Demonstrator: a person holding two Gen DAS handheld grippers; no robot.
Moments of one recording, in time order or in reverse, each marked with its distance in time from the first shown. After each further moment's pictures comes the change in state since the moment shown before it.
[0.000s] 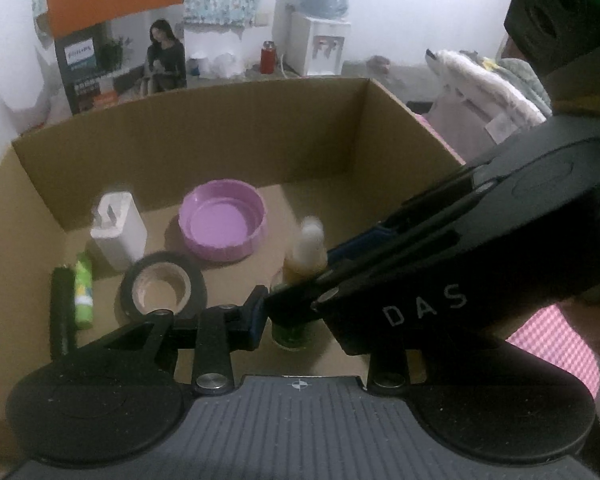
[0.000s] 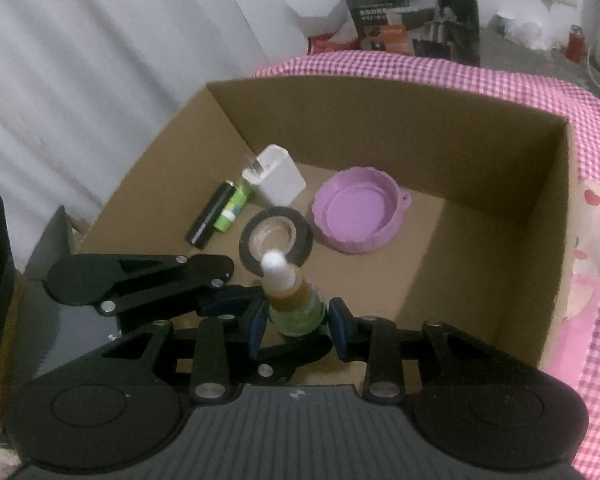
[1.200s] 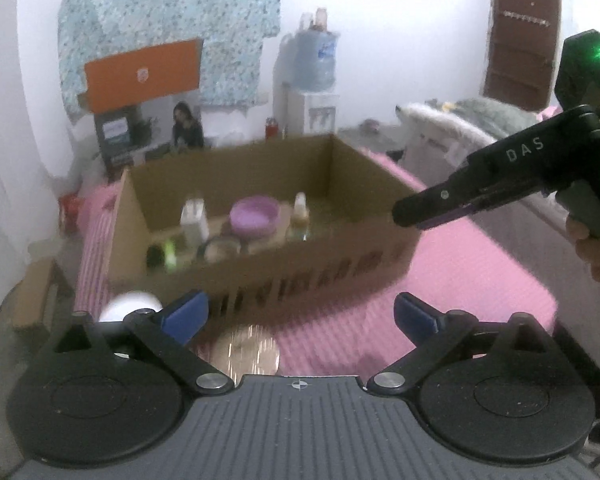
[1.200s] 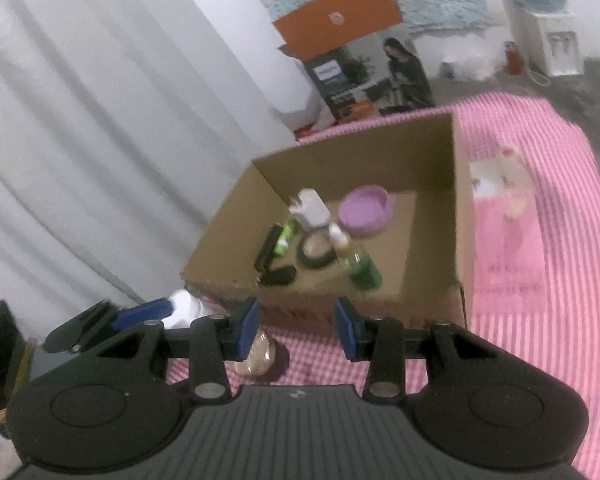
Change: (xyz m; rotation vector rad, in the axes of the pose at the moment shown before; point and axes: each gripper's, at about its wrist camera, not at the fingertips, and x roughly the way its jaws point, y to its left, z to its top) left arm -0.141 -0.019 -0.117 0.110 -0.241 0.066; right arm -0.120 0.044 -0.125 0.234 -0.339 0.028
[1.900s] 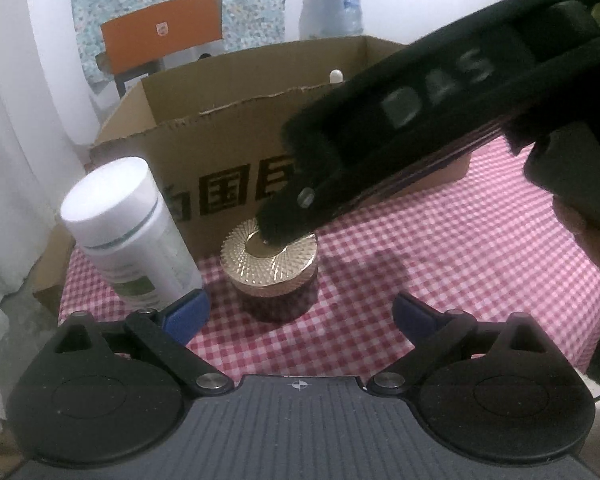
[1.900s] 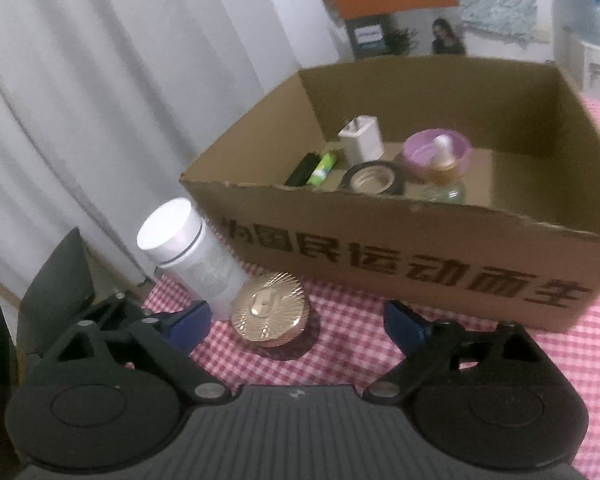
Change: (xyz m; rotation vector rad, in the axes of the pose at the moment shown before) left arm 0.053 0.006 -0.061 0.035 0.100 0.118; right arm 0.109 0.059 -0.047 -0.216 0.105 -0.025
